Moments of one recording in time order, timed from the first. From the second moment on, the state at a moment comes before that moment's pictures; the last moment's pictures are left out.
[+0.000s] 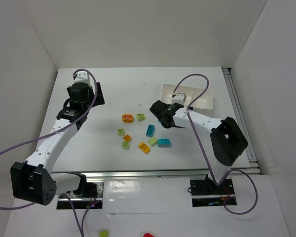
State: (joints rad) left arm -0.19 1.21 0.99 -0.23 -0.31 -0.24; right arm 0.72 1.70 1.20 -0.88 0.89 0.87
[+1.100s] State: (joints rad) left arm -0.17 1.52 1.34 -0.52 -0.28 -0.32; right arm 0.74 1.68 1.09 -0.44 0.43 0.75
